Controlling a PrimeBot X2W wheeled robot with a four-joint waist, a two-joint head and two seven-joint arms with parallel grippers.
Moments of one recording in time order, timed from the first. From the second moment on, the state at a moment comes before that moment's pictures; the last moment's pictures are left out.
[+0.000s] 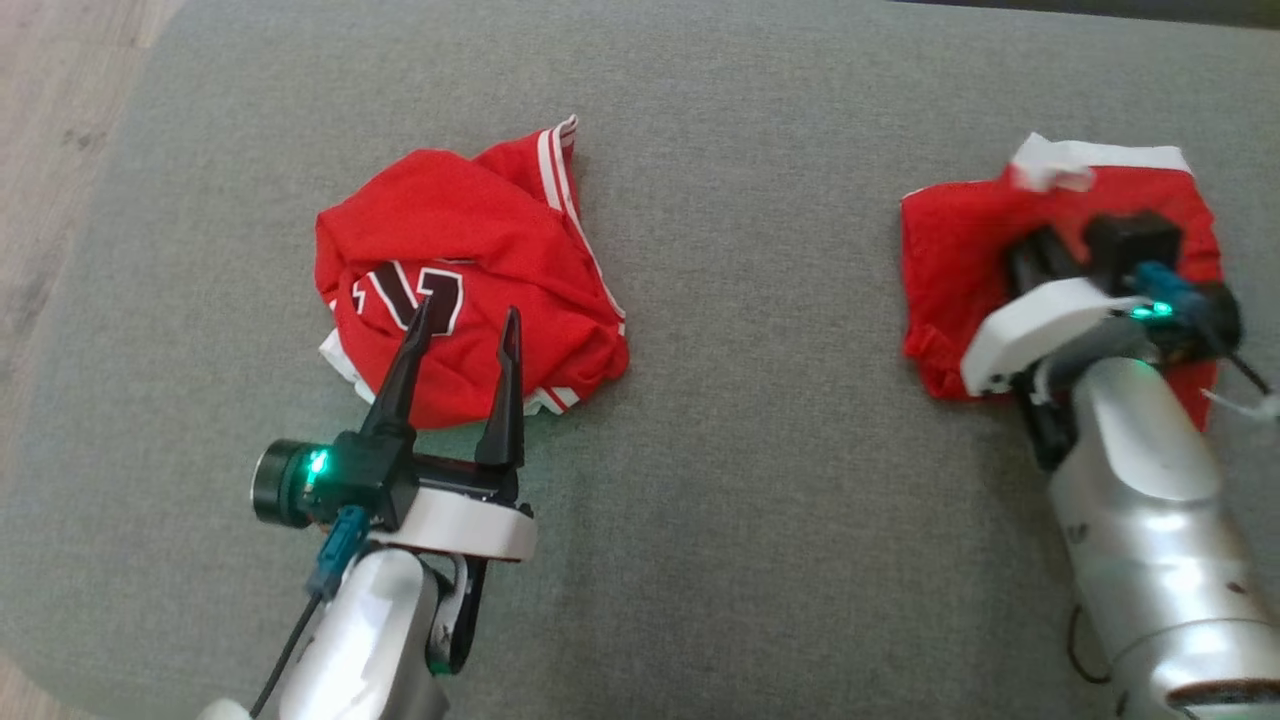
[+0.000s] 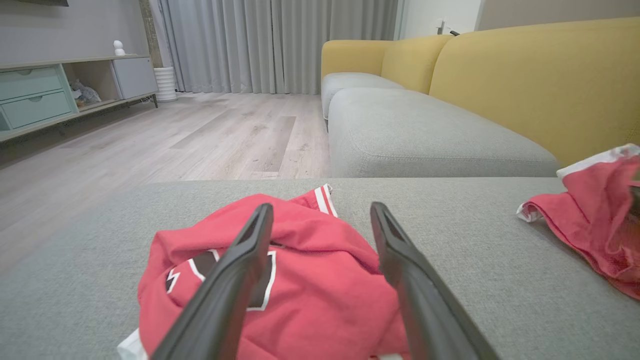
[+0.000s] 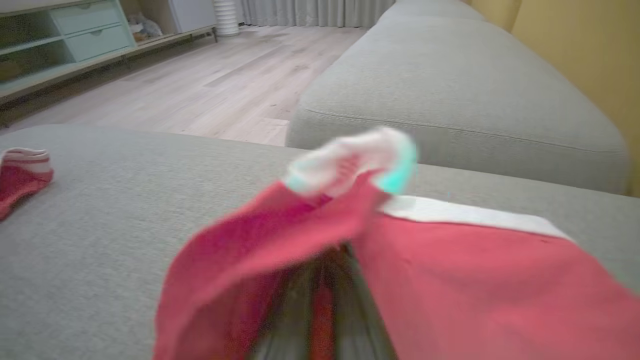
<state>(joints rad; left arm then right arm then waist) -0.29 0.05 -0.33 0.31 -0.19 0.04 -0.26 -0.67 -0.09 -0.03 0.89 -0.06 0.13 -0.22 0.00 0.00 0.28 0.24</state>
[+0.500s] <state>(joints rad) -0.29 0.05 -0.33 0.32 -0.20 0.05 -0.26 -0.71 -0.09 -0.05 0.95 -0.02 0.13 -0.25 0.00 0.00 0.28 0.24</state>
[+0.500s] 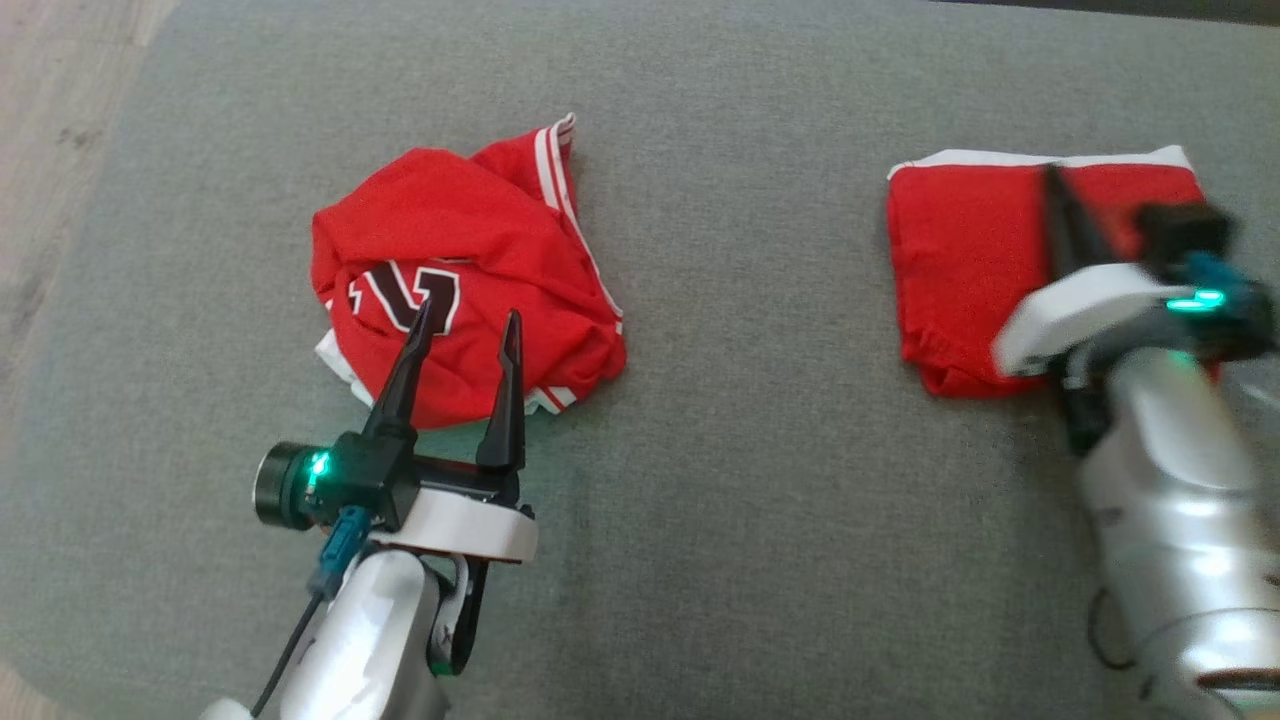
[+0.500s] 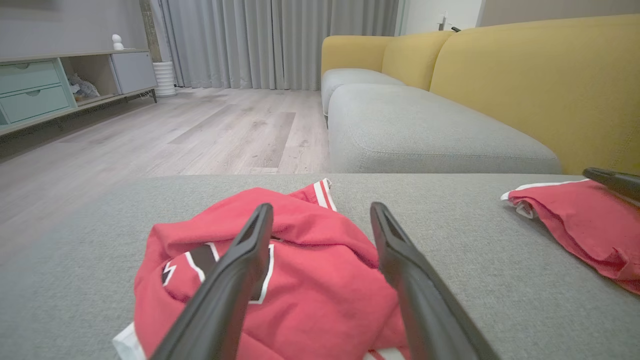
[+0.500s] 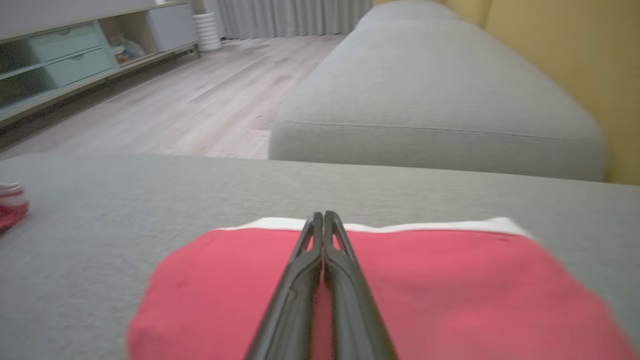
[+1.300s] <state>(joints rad) -0.30 0.04 -0.30 0.32 -0.16 0.03 -0.26 -0.73 -0.07 -0.07 0.95 -0.01 0.13 -0.25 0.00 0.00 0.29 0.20</state>
